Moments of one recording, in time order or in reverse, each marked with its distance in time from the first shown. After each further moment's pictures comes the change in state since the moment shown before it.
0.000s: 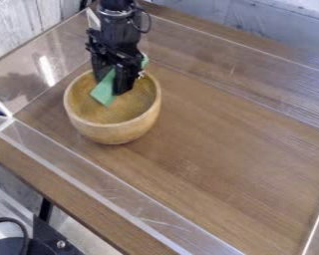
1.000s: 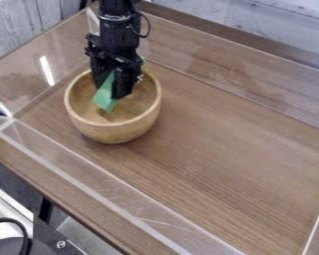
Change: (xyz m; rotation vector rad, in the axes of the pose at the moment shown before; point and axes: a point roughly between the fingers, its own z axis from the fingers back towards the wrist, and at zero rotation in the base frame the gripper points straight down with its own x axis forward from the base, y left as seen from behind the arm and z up) arm -0.001 0.000 -0.007 -0.016 0.020 0.004
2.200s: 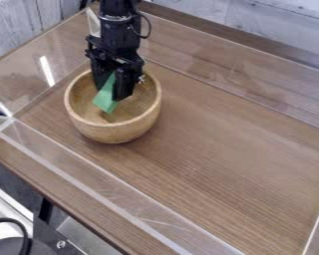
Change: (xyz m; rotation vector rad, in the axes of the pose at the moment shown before) arm 0.000 -0.005 0.000 -0.013 0.011 0.007
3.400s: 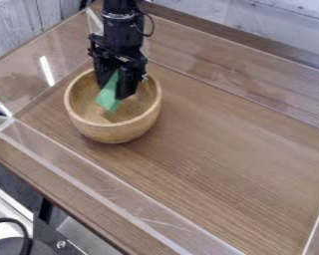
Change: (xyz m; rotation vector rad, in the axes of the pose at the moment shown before) arm 0.002 -0.004 0.003 -0.004 0.002 0.004
